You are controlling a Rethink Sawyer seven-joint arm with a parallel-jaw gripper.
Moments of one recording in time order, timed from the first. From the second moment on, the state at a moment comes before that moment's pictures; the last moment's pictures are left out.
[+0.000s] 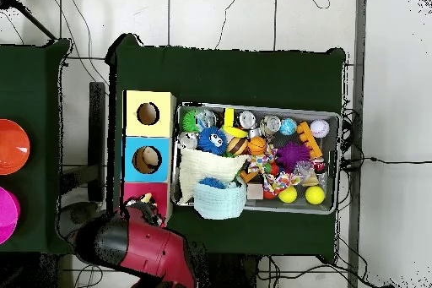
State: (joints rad) arm 0.40 -0.75 -0.35 2.05 0.49 0.39 2.01
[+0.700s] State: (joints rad) arm 0.39 -0.75 -0.35 2.05 0.48 0.39 2.01
